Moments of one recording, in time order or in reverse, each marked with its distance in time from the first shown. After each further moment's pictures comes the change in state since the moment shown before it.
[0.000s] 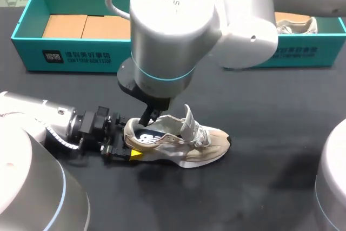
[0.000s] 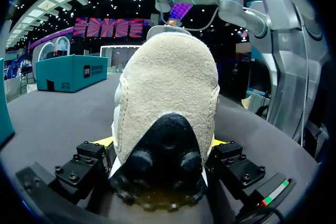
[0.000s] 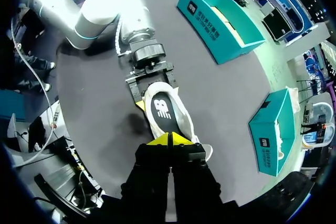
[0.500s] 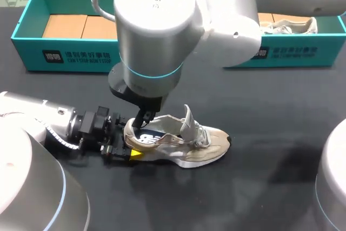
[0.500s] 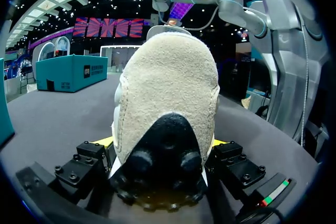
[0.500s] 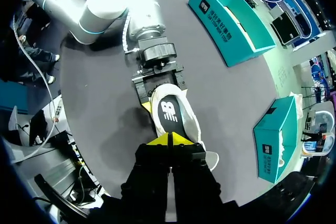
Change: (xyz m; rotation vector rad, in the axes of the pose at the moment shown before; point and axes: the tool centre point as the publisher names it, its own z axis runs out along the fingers) left arm 0.000 0.000 0.000 0.000 0.000 0.000; right arm 0.010 0.009 0.011 0.032 0.038 -0.055
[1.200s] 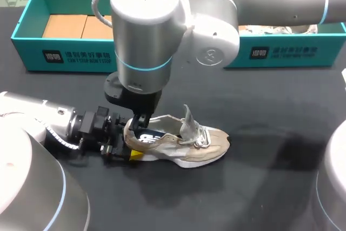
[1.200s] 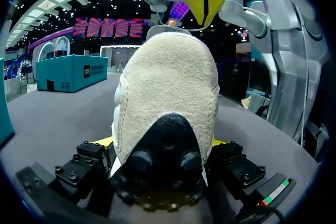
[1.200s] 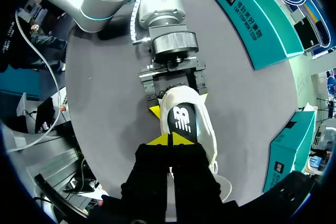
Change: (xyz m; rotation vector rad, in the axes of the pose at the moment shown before) left arm 0.000 0.000 0.000 0.000 0.000 0.000; right arm 0.008 0.010 0.054 0.055 0.152 -0.093
